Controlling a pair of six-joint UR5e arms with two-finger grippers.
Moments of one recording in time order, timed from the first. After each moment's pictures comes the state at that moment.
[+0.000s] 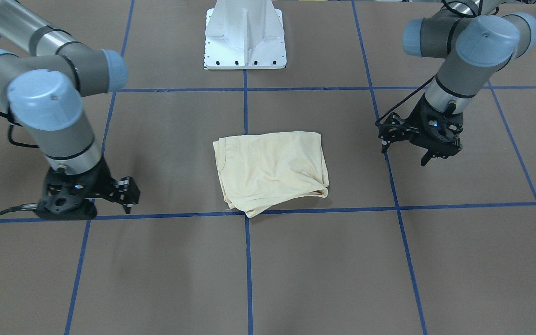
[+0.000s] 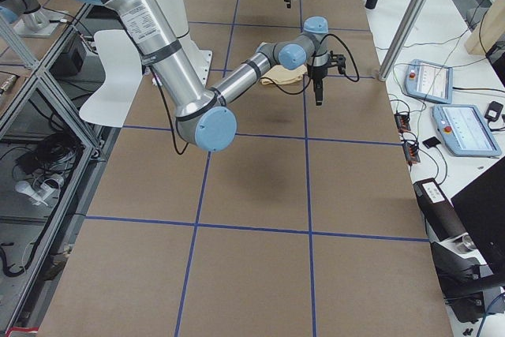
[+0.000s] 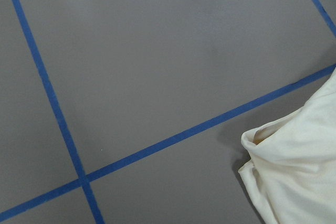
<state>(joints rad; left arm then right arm) -0.92 -1.84 -1.86 -1.77 -2.06 -0.57 0.94 -1.06 1.65 -1.57 1.96 0.82</state>
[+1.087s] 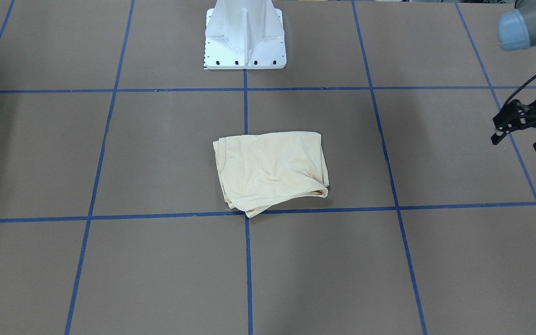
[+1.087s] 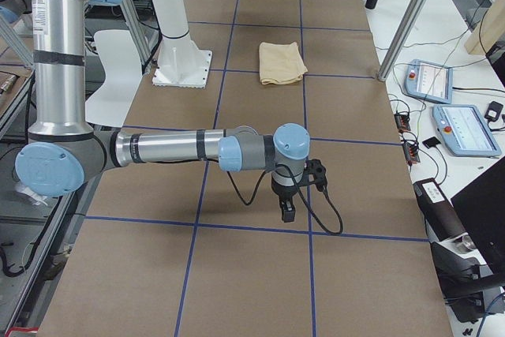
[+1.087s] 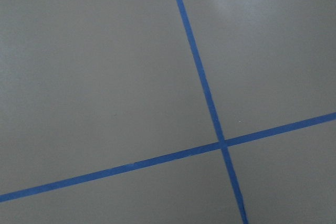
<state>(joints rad) -1.30 -1.65 -1.85 -1.75 -2.27 -0.30 1.52 -1.64 1.72 -1.57 2.31 -0.10</state>
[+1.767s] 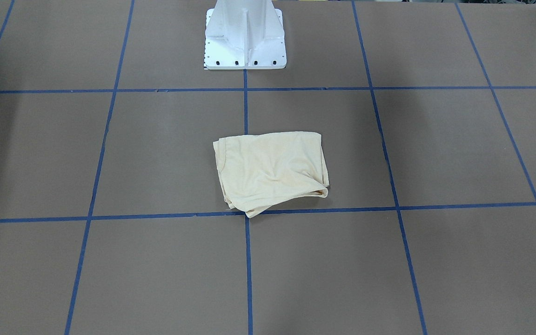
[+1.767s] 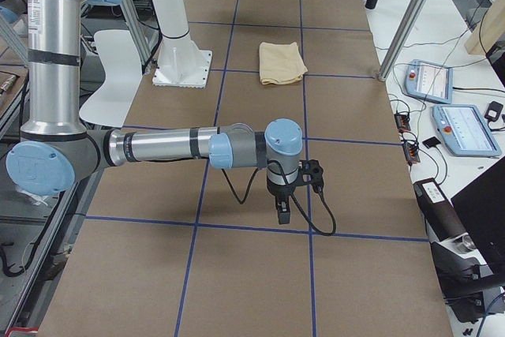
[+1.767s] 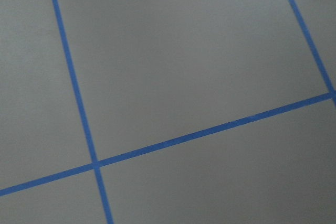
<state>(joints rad) -1.48 -1.48 -1.81 -1.74 -2.28 -0.02 1.54 -1.66 1.76 -1.57 2.24 -0.02</state>
